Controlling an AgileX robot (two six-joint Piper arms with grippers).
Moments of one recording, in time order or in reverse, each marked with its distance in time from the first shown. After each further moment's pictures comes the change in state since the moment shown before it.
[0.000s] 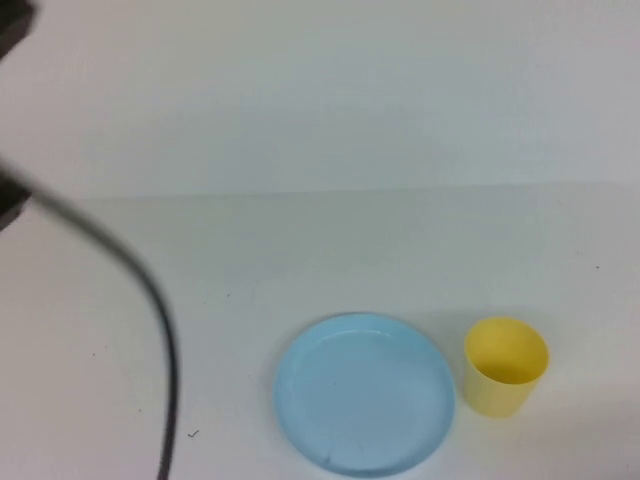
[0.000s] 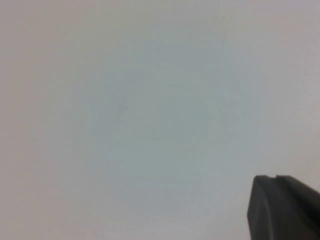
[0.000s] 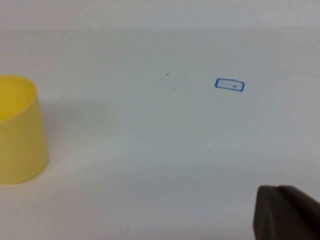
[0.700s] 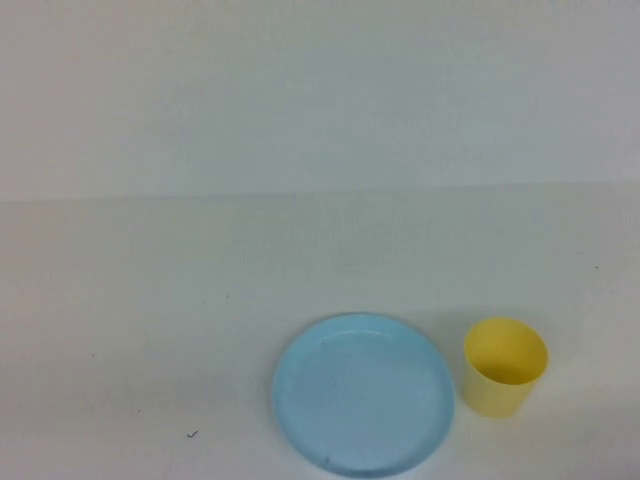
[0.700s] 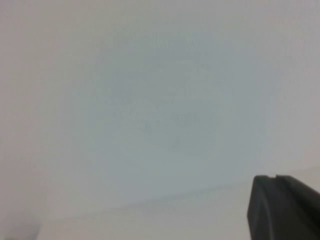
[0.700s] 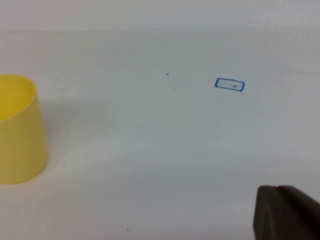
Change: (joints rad) right arm -0.001 0.000 0.000 -0.002 0.000 0.000; left arm 0.075 -0.761 0.847 0.478 -0.317 -0.912
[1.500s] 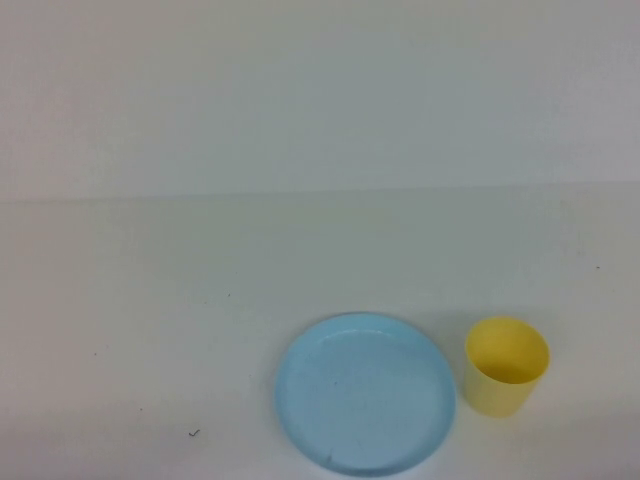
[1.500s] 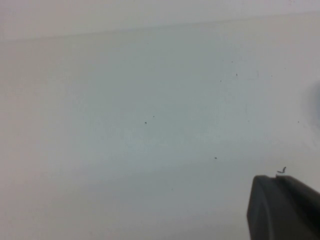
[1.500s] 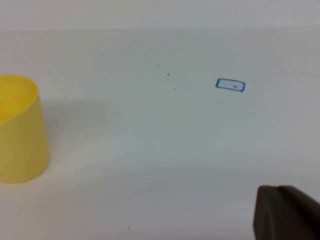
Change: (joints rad) right arm 0.000 0.000 0.000 0.000 0.000 0.000; left arm 0.002 -0.108 0.187 0.192 0.347 -0.317
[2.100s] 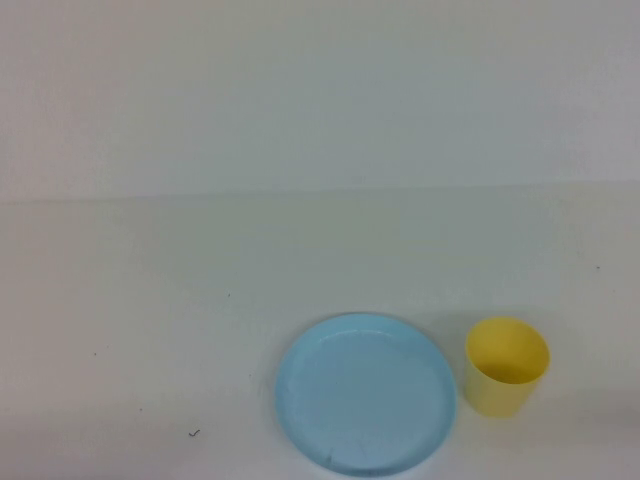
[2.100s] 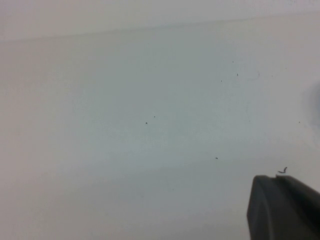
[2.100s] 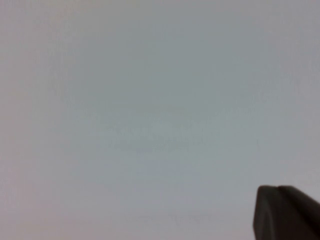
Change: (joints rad) right arm 0.000 0.000 0.004 0.020 -0.404 -0.018; left arm 0.000 0.000 0.000 0.000 0.000 0.000
